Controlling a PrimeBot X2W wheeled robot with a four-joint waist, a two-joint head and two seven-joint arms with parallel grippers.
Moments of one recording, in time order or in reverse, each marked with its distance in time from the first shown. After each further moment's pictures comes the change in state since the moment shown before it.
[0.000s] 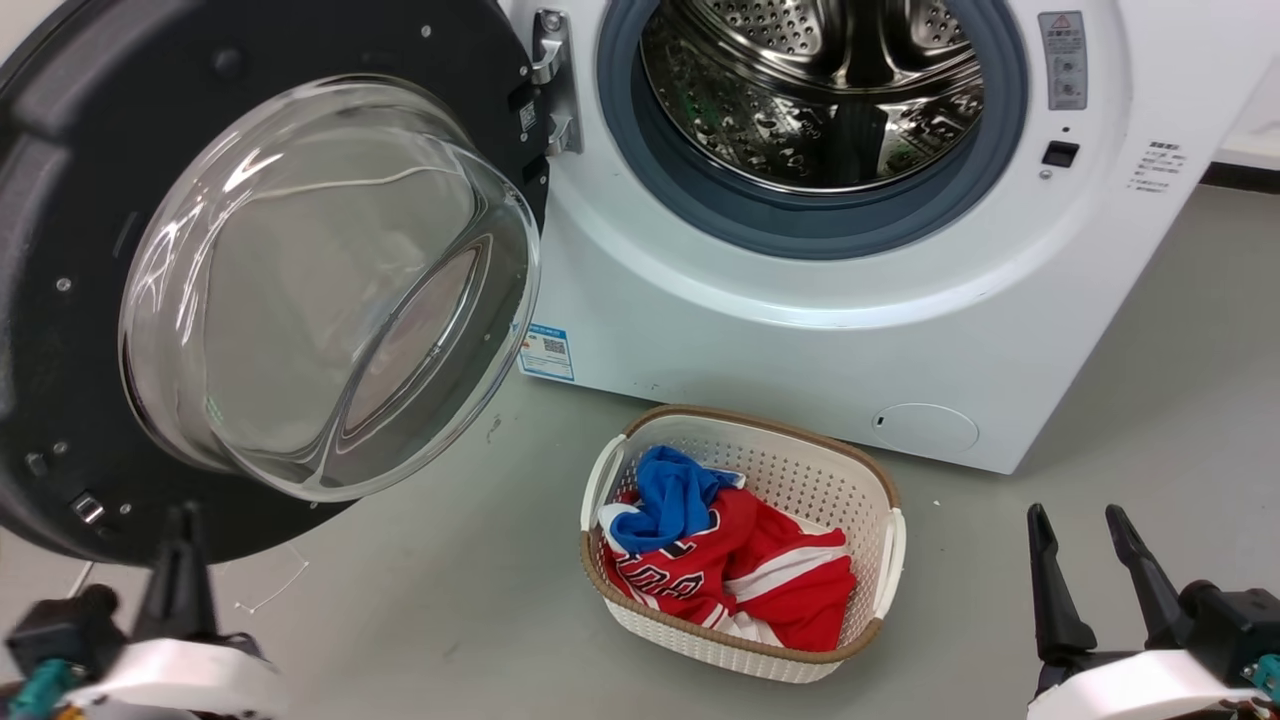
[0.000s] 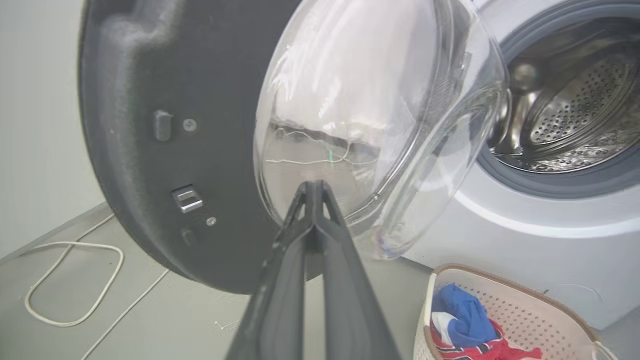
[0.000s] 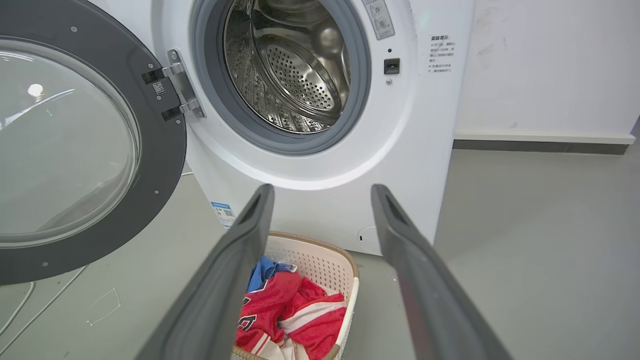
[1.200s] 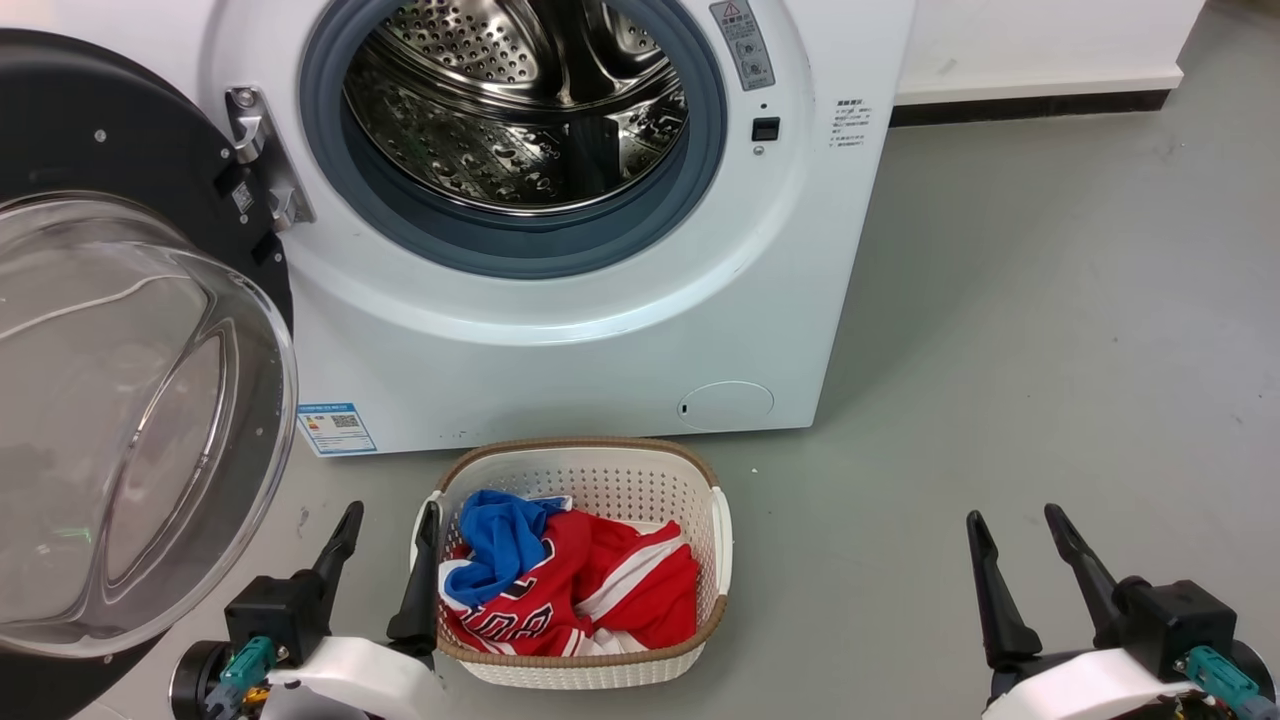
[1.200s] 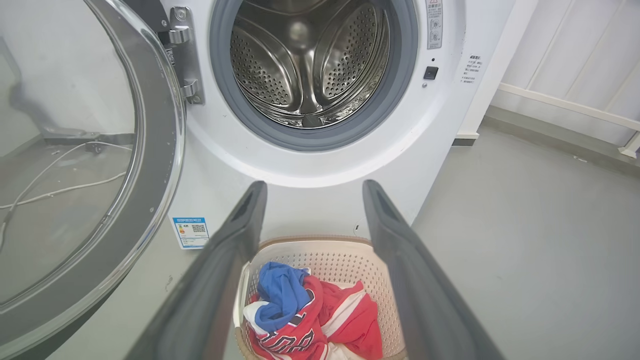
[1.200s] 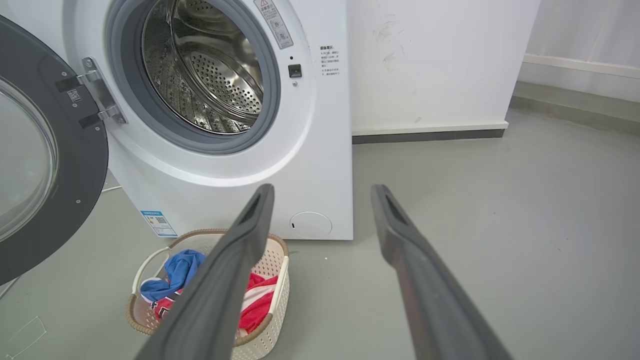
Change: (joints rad) left arm -0.001 -0.103 -0.239 -0.070 0.082 0.004 0.065; right arm -0.001 0.000 0.083 -0.003 -0.052 0.000 0.019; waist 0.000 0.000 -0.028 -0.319
